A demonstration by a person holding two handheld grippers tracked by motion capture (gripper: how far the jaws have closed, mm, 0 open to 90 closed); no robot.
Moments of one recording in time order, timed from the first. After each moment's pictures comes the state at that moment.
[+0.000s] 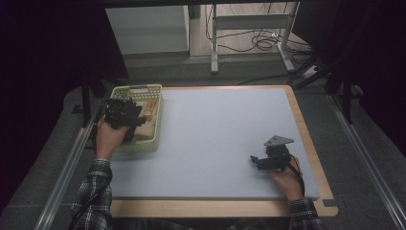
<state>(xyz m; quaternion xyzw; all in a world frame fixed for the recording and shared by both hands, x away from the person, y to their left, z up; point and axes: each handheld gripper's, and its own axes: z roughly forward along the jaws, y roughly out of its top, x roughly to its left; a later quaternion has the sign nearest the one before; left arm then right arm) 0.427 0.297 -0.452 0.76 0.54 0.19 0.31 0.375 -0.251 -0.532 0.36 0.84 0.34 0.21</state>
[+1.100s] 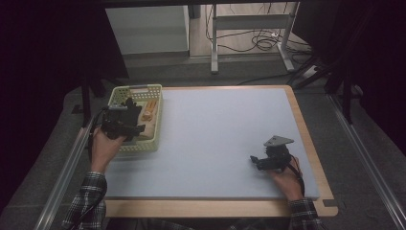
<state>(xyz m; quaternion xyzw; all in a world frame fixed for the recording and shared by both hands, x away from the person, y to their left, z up) 0.389 0.292 -0.449 0.77 0.51 0.20 0.33 0.374 -0.251 -0.532 0.36 0.84 0.34 0.21</state>
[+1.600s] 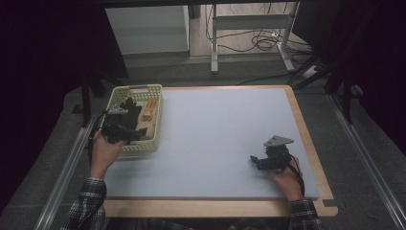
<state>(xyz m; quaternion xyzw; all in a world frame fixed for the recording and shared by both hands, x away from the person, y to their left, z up) 0.372 0.284 -0.446 0.77 0.49 0.20 0.35 0.374 -0.250 -0.532 0.36 0.84 0.34 0.21</state>
